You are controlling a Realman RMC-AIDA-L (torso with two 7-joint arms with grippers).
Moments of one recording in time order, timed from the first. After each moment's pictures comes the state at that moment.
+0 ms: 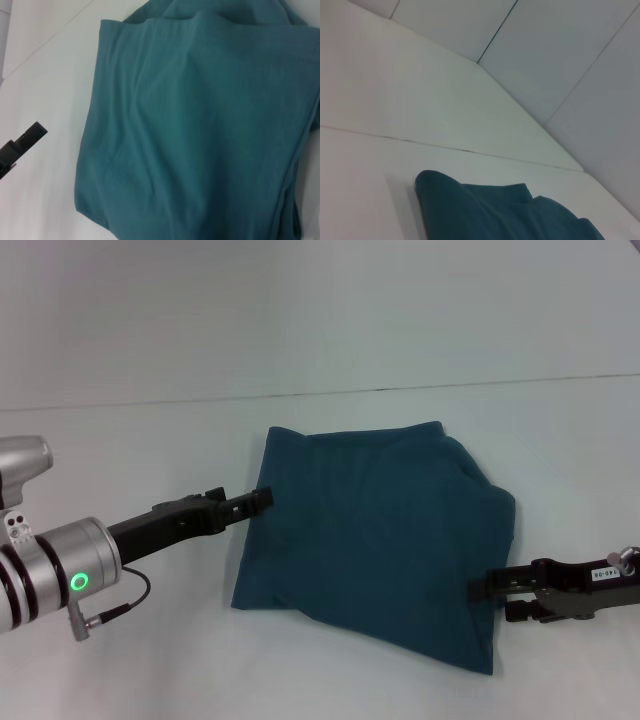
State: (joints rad) left arm -0.56 -2.16 0.90 0.52 1.68 1.04 -1.71; right arm 0.57 2.02 -0.60 -0.68 -2.41 -1.49 2.49
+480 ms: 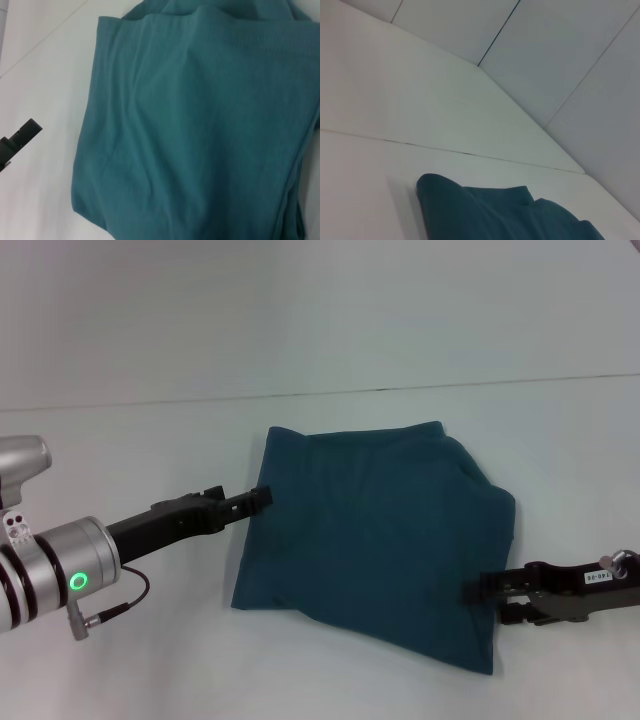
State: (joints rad) left arm -0.56 -2.16 0.90 0.52 1.68 1.04 -1.70; right arm 0.58 2.03 -0.61 -0.67 -2.41 -1.47 2.49
